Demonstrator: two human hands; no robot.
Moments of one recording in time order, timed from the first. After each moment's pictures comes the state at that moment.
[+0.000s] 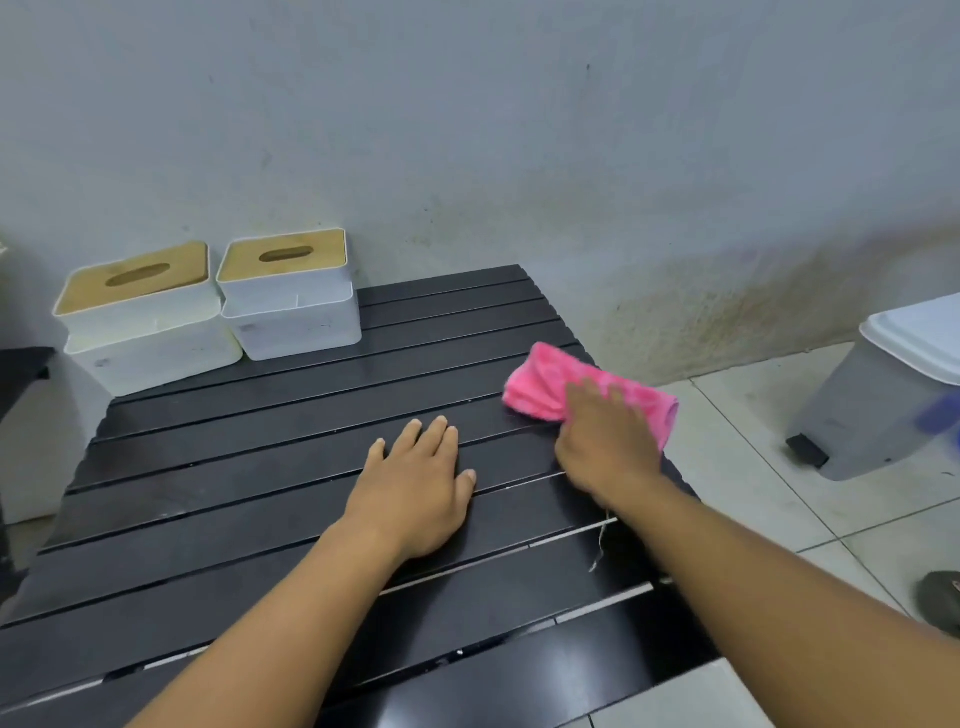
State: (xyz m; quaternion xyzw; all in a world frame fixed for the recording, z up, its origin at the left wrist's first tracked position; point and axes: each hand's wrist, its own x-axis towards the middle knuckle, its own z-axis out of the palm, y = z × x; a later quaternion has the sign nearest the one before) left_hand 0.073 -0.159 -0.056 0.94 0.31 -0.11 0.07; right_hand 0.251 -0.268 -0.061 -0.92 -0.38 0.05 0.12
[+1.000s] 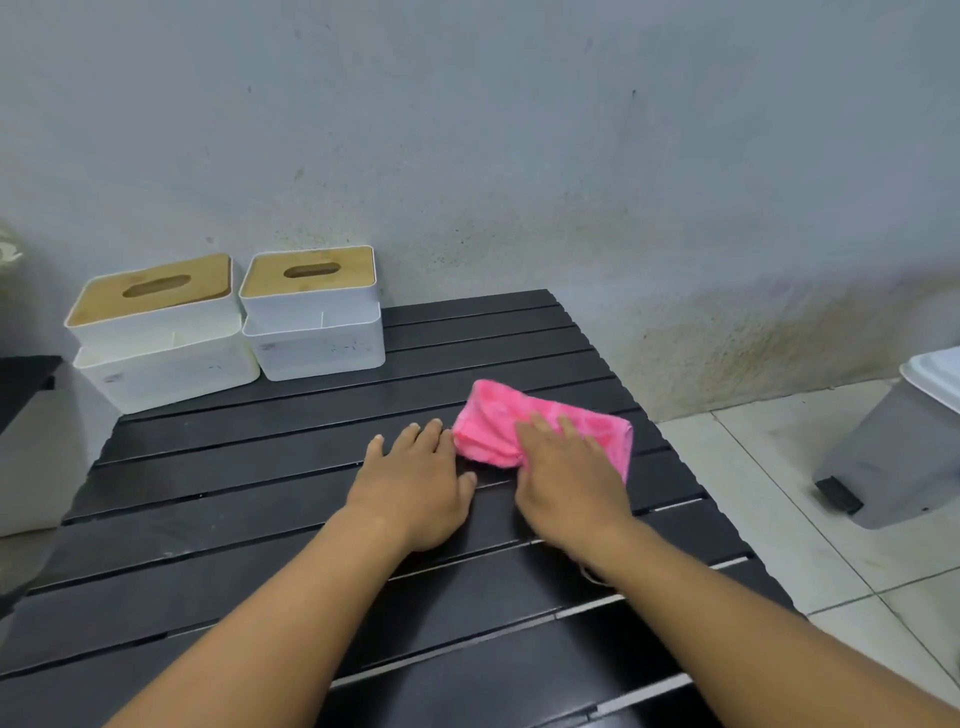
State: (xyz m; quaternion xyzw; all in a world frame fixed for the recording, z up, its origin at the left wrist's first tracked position) left_hand 0.082 -0.105 -0.052 0.93 0.33 -0.12 0.07; right_hand 0.213 -0.216 -0.069 -0.87 -0.47 0.07 0.12
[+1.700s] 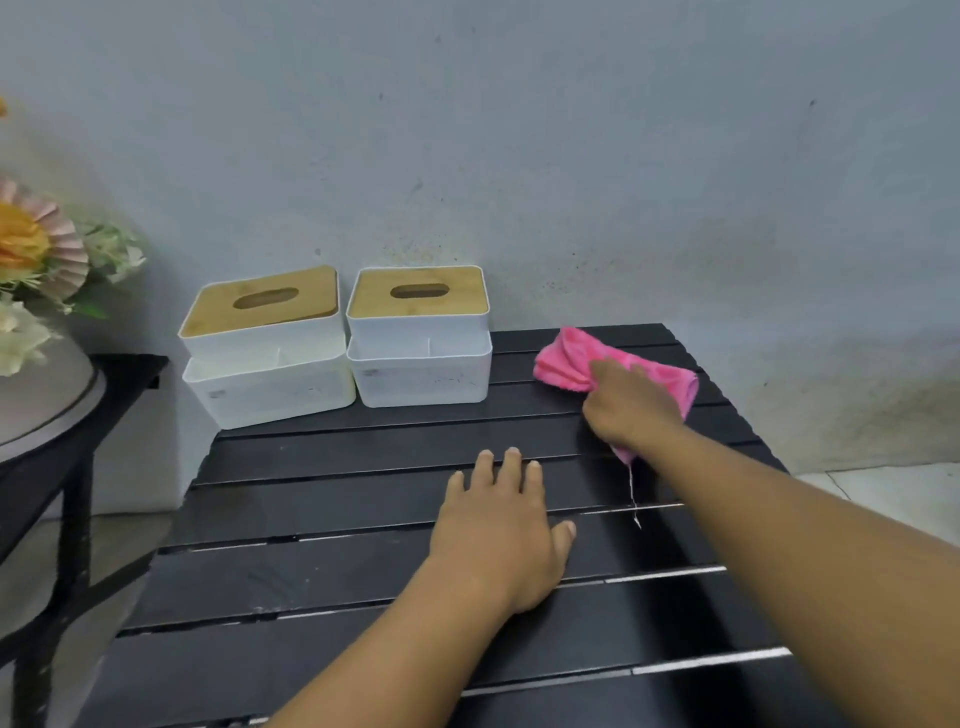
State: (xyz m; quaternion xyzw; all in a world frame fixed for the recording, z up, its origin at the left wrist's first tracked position) left_hand 0.077 -0.065 -0.056 0.93 0.34 -0.12 0.08; right_hand 0.280 -0.056 -0.054 -0.90 -0.42 0.08 0.11
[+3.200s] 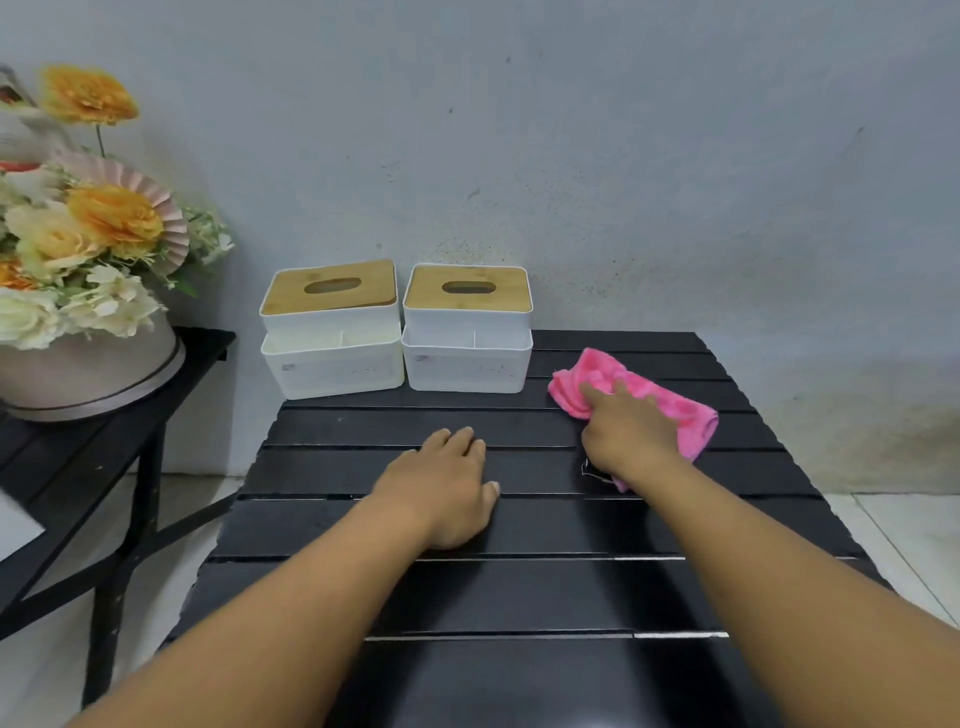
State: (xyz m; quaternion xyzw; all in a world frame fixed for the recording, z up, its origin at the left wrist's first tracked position) left_hand 0.008 -0.018 -0.040 0.91 0.38 -0.13 0.11; right_hand 0.223 -0.065 -0.053 -0.89 -0.45 0.06 0.07
